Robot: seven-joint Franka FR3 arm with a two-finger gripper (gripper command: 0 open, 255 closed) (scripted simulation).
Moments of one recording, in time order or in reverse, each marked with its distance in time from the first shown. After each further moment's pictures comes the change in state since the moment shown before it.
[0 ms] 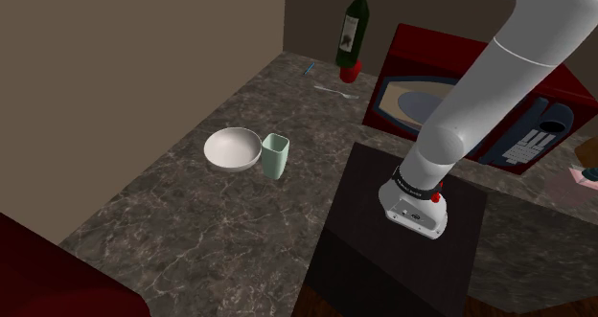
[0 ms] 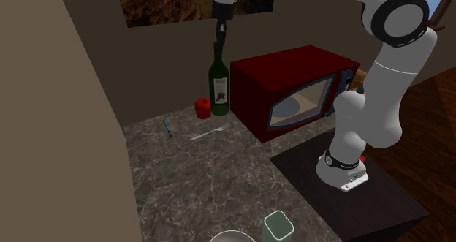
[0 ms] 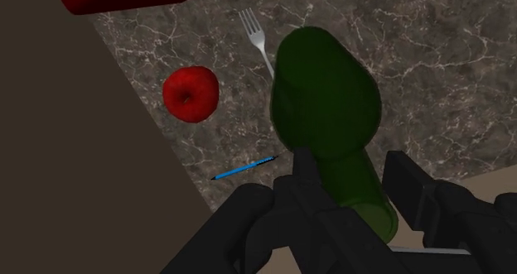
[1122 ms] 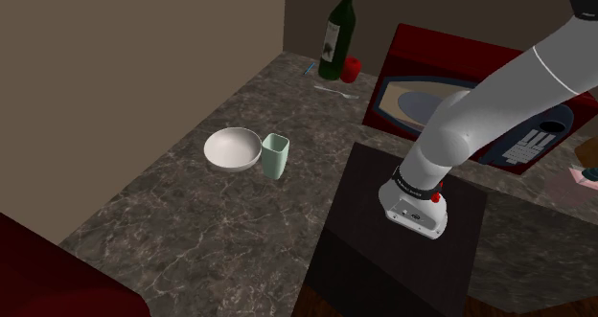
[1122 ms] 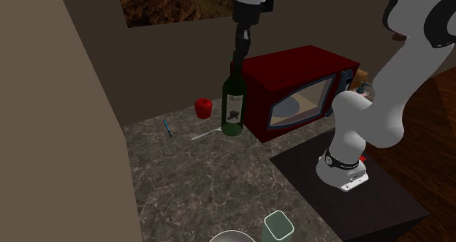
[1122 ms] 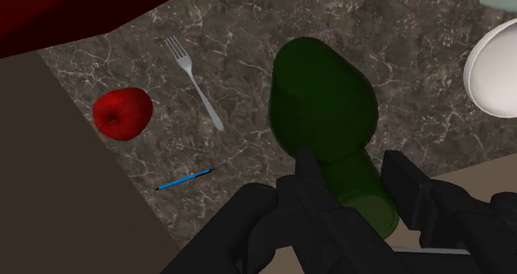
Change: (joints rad) arm 0.094 -0.310 0.245 -0.258 -0.093 -0.059 0.344
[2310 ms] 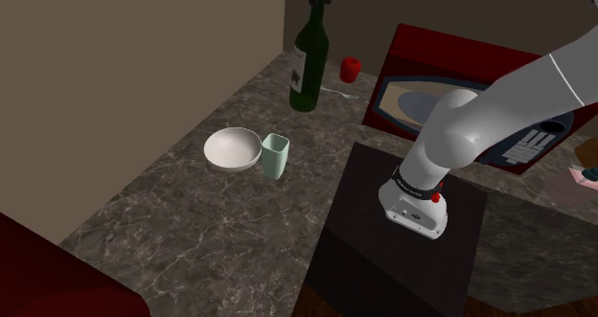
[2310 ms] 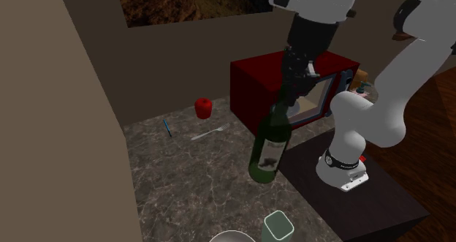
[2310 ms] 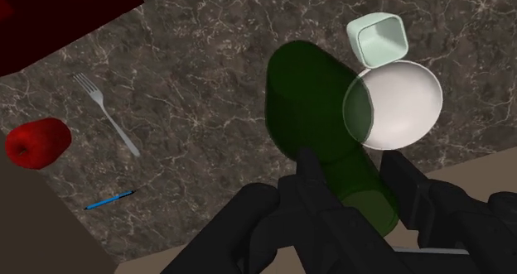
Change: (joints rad) arm 0.111 -0.149 0.357 -0.116 0.106 -0.070 0.444
